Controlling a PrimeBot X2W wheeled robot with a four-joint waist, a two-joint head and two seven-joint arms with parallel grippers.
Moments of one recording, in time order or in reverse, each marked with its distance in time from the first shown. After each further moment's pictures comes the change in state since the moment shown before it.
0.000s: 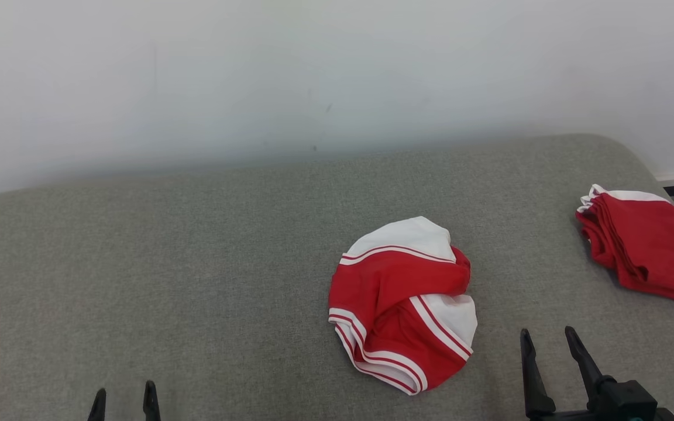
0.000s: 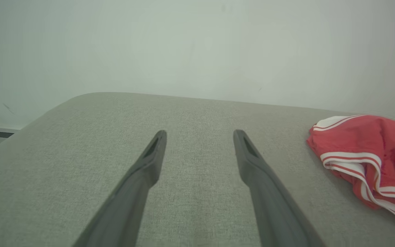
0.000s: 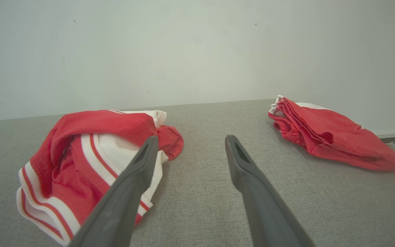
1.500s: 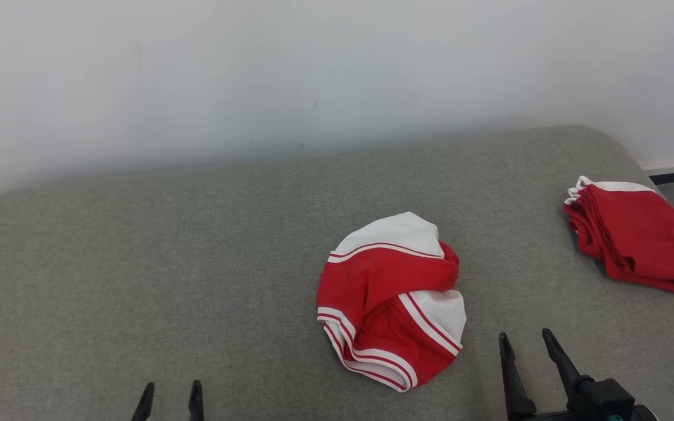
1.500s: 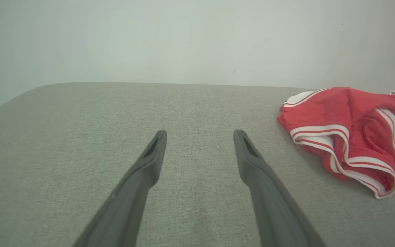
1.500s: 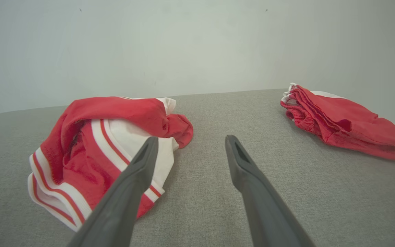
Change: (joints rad) left arm -0.025 0.000 -0.080 0.079 0.032 -0.033 0.000; right arm -0.015 0.000 0.053 0.051 0.009 0.000 -0.004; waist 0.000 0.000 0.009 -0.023
